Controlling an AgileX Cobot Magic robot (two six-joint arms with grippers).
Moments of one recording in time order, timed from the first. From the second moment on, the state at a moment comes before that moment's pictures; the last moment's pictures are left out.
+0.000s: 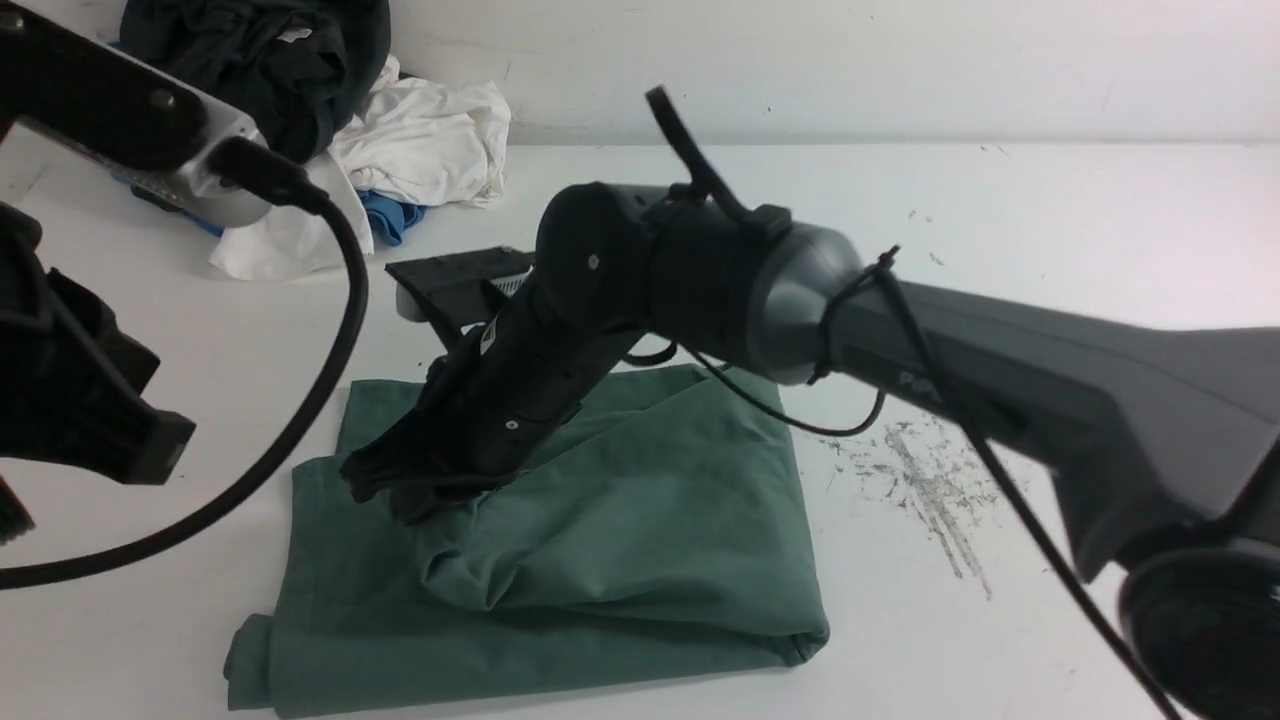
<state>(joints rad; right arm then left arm) 0.81 2.25 -1.97 0.51 0.97 -0.17 -0.45 1.01 -1.15 0.18 1.16 0.00</state>
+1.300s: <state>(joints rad) 0.58 1.80 -1.67 0.00 1.22 -0.12 -0.48 1.51 -1.00 0.11 0.74 -0.05</state>
